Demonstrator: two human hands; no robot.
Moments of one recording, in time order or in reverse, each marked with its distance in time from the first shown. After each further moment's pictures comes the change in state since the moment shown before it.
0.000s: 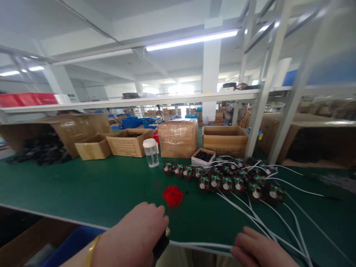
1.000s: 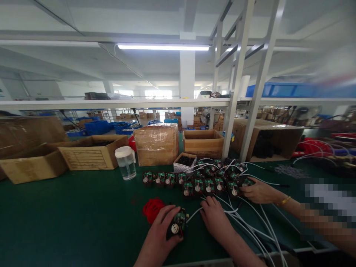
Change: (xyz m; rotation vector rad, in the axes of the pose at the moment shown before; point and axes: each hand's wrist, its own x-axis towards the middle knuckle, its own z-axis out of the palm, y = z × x) left_hand 0.115 0.009 0.134 -0.804 0.403 -0.065; right_hand 0.102 0.043 0.055 -0.505 0.392 0.158
